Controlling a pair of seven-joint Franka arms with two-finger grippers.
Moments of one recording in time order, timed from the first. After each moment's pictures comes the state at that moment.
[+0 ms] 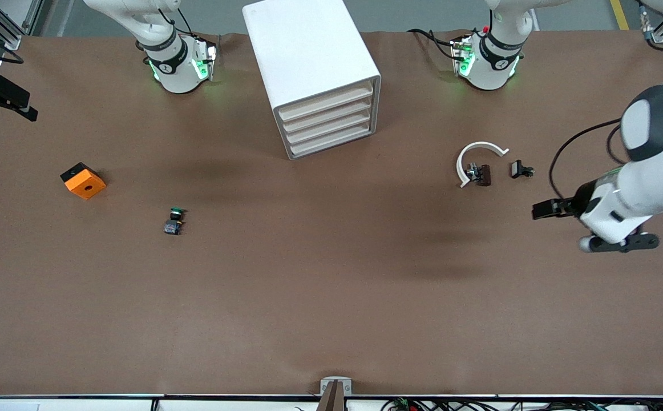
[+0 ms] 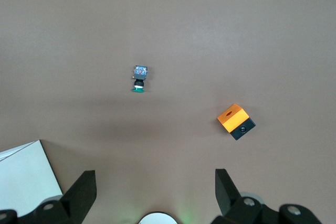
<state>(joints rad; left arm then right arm) 0.16 0.25 -0.23 -1.59 -0.01 1.73 -0.11 -0.05 -0.13 -0.04 -1.62 0.02 1.45 -0.10</state>
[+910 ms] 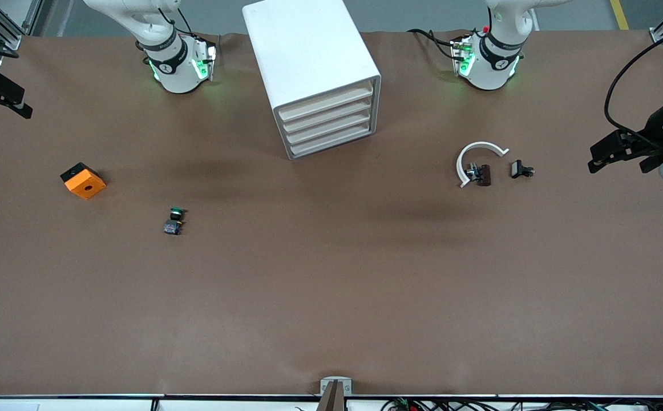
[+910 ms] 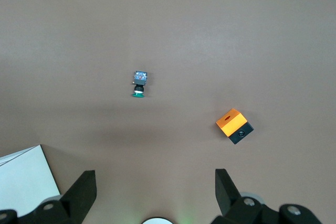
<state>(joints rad) 0.02 0.02 -0.05 -1.57 -0.01 1.66 -0.03 -0.05 -0.15 -0.05 -1.62 0.02 1.46 -0.10</state>
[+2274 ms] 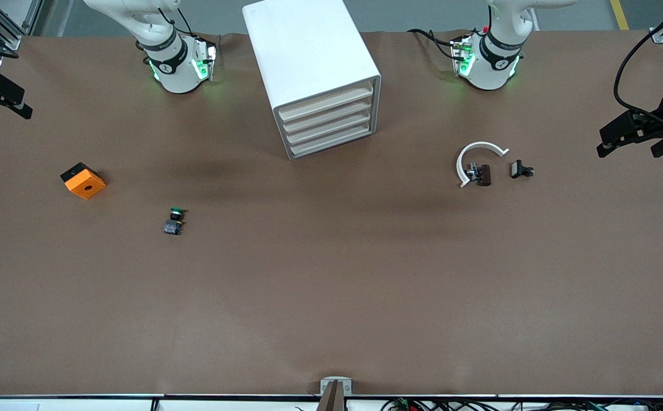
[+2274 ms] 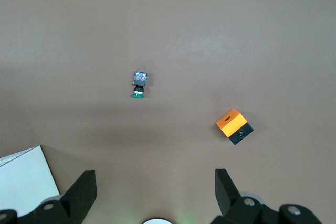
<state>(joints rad) -0.02 -0.01 -0.02 -1.53 -0.01 1.58 -0.03 -0.05 -0.15 -0.05 -1.62 0.02 1.46 -0.10</state>
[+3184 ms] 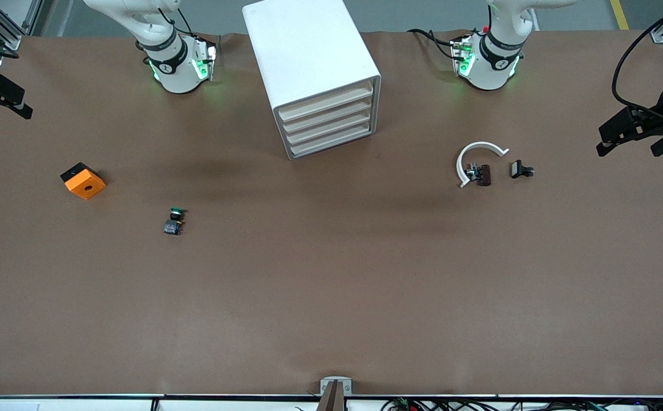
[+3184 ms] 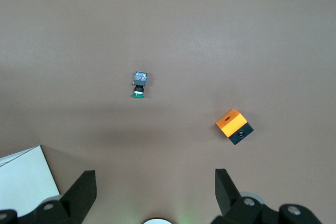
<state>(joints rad) -0.02 -0.03 -0.02 -1.57 -0.01 1.62 -0.03 -0.05 -0.15 -0.05 -1.62 0.02 1.46 -0.10</state>
